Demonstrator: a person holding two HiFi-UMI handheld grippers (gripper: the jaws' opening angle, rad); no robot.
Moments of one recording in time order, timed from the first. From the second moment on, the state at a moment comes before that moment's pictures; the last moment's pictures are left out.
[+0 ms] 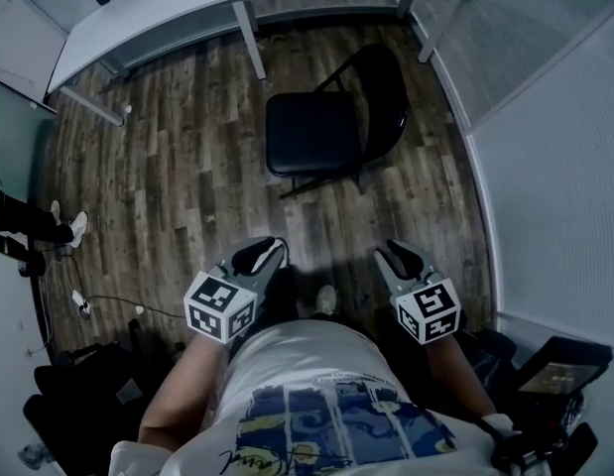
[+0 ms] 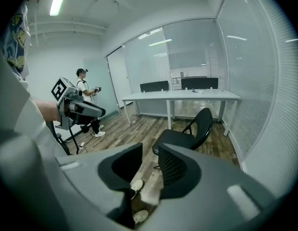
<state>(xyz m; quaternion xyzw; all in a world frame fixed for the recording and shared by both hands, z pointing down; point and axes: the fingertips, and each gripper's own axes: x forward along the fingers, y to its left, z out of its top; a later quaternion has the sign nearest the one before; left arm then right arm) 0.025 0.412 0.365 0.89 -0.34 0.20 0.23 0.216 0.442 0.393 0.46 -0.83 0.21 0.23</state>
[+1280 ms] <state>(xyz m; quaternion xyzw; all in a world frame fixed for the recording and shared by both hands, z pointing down) -0.057 0.228 0.416 0.91 -0.22 0.19 0.29 0.174 0.271 0.373 0.57 -0.74 0.22 0.29</state>
